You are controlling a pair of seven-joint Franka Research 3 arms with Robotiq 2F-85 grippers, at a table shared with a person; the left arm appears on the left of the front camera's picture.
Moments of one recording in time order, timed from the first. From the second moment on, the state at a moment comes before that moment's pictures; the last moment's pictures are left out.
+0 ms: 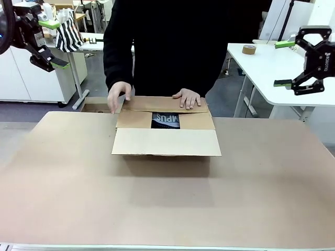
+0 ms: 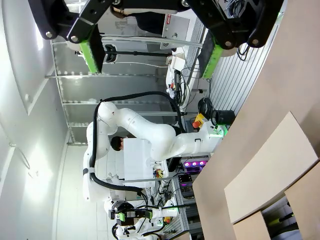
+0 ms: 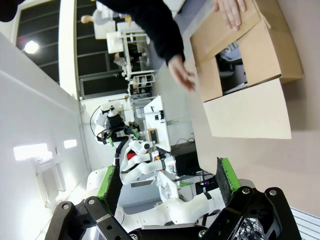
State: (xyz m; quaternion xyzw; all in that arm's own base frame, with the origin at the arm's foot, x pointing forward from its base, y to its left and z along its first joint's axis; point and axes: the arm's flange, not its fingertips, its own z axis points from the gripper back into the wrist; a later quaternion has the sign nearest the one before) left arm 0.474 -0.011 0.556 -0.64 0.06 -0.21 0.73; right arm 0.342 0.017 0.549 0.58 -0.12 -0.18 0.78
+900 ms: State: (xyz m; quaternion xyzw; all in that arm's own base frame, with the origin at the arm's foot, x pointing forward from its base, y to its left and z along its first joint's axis) left arm 0.474 -0.011 0.556 -0.64 0.06 -0.21 0.73; right arm 0.342 0.017 0.549 0.58 -0.12 -0.18 0.78
